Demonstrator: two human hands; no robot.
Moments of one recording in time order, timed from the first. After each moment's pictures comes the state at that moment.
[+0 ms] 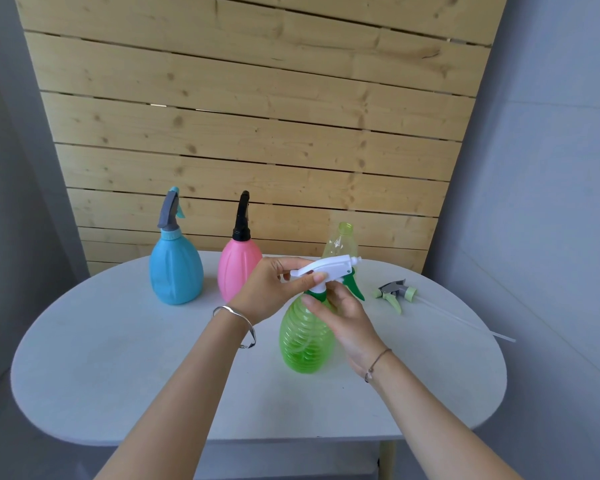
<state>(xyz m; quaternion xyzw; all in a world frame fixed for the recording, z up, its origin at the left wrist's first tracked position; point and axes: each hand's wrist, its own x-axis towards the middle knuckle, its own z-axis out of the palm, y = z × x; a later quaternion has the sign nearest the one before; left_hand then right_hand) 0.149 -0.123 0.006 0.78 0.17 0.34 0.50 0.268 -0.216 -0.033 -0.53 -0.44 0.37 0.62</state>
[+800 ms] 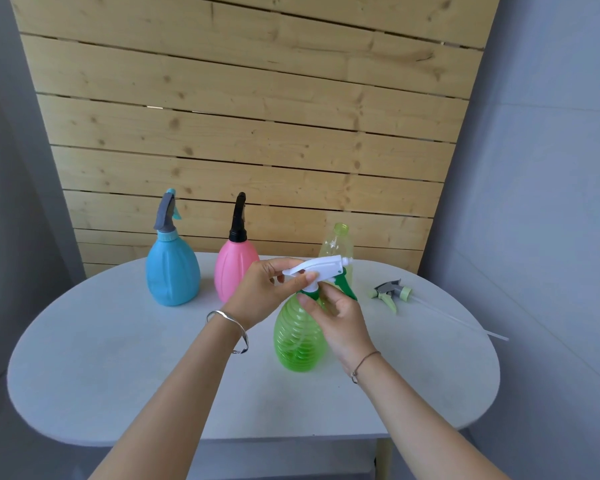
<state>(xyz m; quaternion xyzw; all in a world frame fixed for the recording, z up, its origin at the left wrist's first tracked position) 0.146 -0.126 0.003 0.76 0.20 0.37 0.49 0.259 -0.219 -0.030 -0.55 -0.47 0.28 0.63</state>
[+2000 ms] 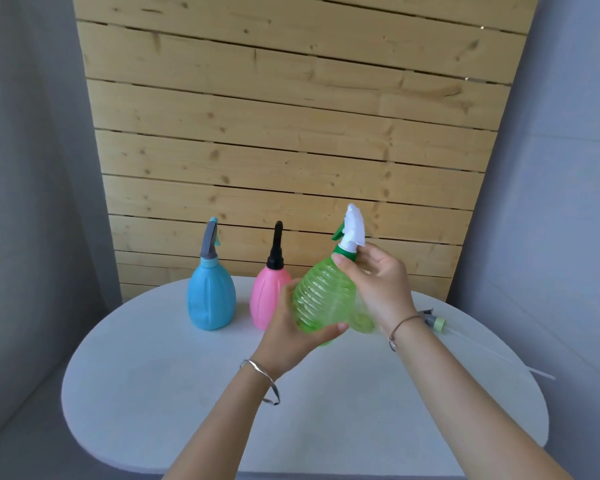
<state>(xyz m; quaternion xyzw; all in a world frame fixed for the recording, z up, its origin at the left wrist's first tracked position) 0.117 -0.137 -0.003 0.70 0.28 0.41 0.51 0.247 -0.182 0.062 -0.58 -0.44 0.18 0.66</state>
